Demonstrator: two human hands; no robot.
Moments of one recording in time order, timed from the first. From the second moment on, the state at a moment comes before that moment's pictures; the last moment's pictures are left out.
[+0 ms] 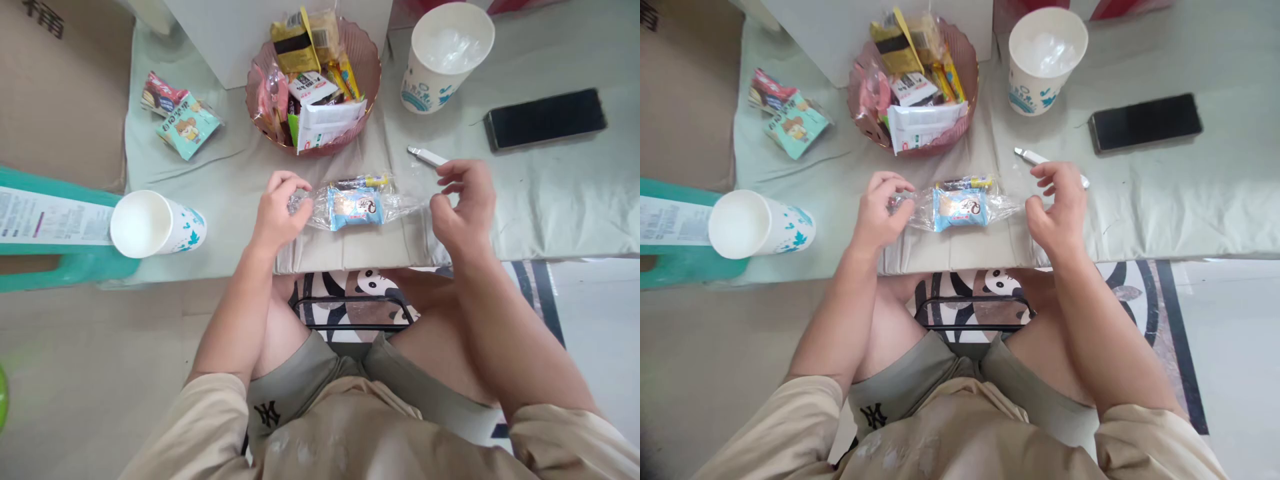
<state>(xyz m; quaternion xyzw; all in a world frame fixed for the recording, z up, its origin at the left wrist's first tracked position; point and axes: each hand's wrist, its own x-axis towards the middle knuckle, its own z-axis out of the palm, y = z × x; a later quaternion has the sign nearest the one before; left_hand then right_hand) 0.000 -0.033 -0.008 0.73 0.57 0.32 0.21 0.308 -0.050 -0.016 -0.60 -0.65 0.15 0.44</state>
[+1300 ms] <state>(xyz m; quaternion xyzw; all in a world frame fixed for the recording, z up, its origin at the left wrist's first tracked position) 0.006 -0.061 0.019 0.68 0.67 0.16 0.27 0.239 -0.059 -0.001 -0.47 -0.86 0.13 0.15</state>
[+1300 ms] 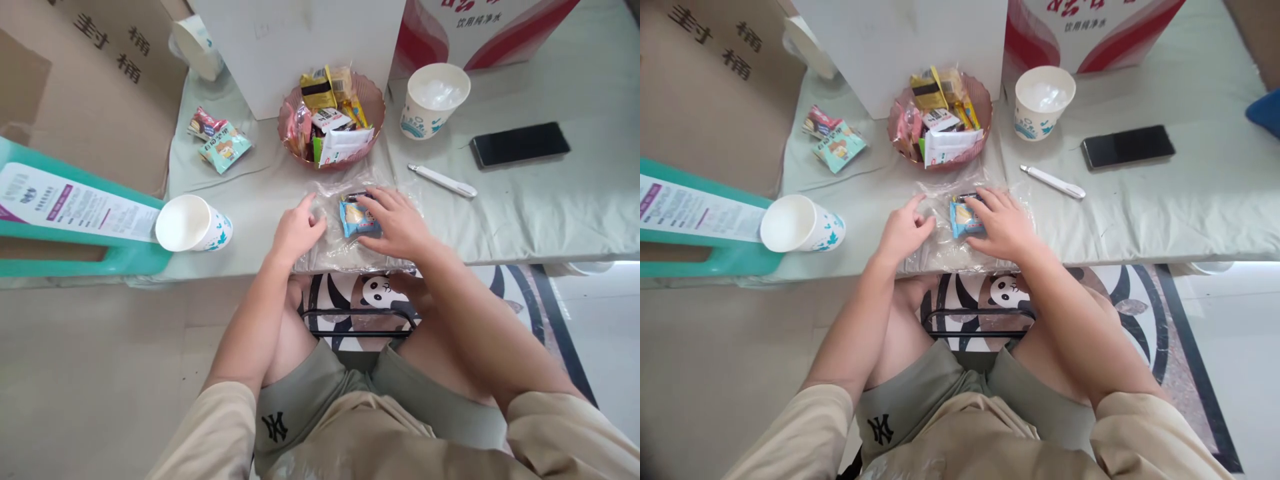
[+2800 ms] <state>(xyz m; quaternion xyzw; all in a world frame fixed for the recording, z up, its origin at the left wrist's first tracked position) -0.013 -0.052 0.030 0.65 0.70 0.00 0.28 0.199 -0.072 0.052 -0.46 -0.83 0.19 0.27</state>
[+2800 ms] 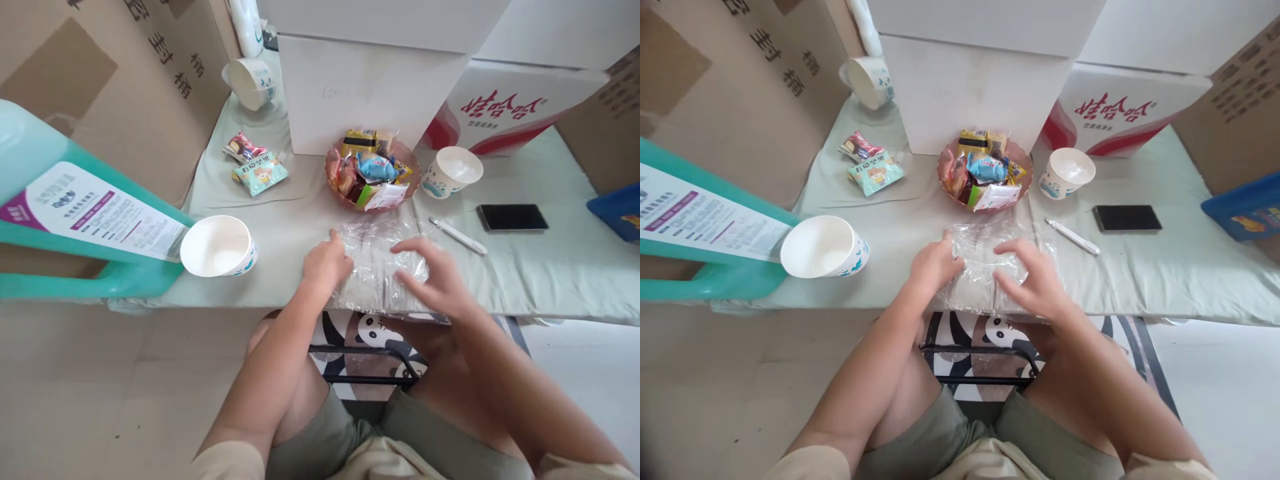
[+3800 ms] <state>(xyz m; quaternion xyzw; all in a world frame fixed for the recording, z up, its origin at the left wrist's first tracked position) -0.026 -0.054 0.009 0.63 0.60 0.36 0.33 0.285 -0.101 0.013 -0.53 -0.77 0.26 0.26</state>
